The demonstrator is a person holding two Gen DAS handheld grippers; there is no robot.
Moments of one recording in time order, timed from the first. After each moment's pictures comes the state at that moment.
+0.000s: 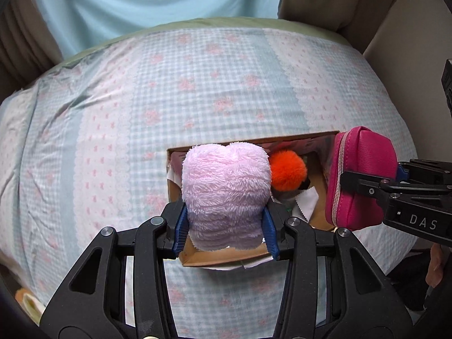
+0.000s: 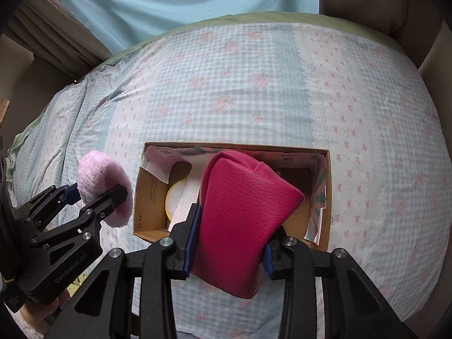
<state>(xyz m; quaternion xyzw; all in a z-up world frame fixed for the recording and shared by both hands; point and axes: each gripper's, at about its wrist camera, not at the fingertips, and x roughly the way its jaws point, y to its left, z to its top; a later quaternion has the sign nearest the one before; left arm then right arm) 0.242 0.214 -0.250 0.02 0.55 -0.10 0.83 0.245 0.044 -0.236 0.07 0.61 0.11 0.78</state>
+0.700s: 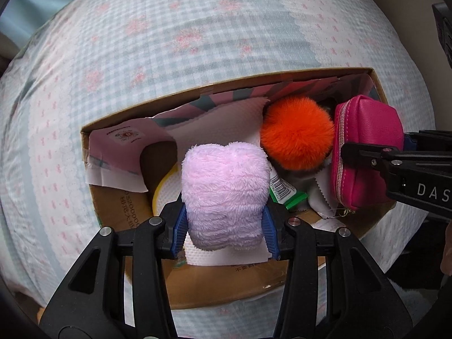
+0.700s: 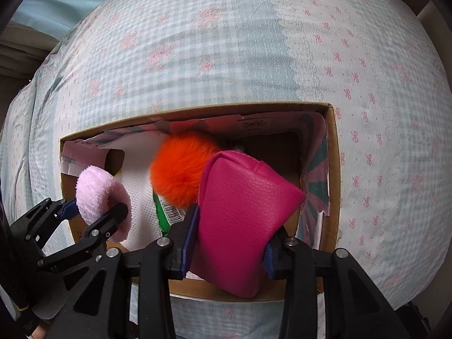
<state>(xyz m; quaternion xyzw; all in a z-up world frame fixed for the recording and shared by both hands) 0.283 0.165 -0.368 0.09 0.65 -0.15 0.74 0.291 0.014 -0.354 0.09 0.71 0.04 0.70</state>
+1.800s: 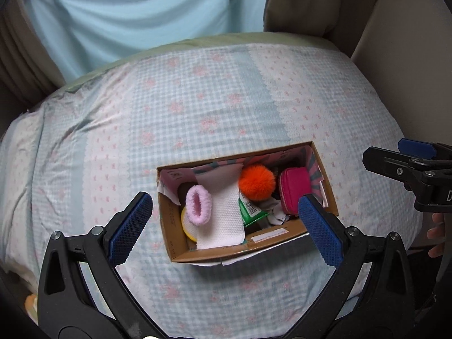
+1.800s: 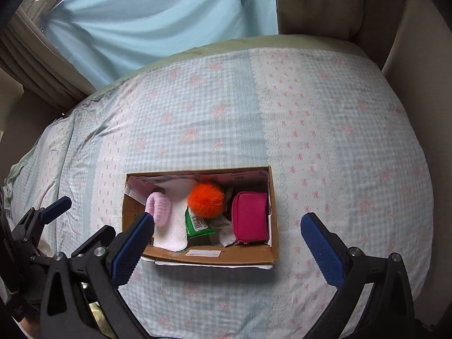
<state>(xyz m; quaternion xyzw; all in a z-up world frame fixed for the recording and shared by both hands) 0.215 0.168 -0.170 0.05 0.50 -0.10 0.86 0.228 -0.027 -0.186 0.10 0.57 0.04 0.81</state>
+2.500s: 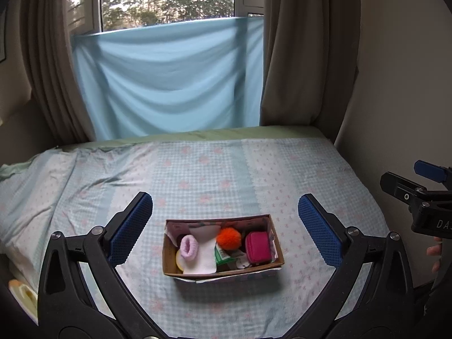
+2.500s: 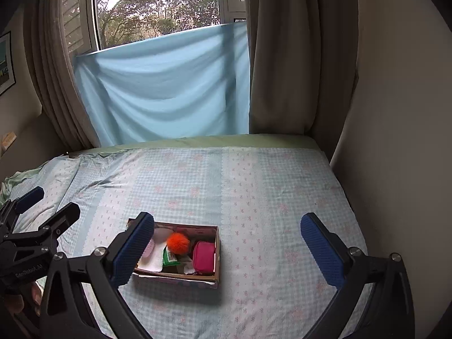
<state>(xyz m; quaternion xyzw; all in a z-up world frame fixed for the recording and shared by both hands) 0.083 0.122 -0.006 0.01 0.31 -0.06 0.95 0.095 -0.085 -0.004 0.02 0.37 0.00 0.93</state>
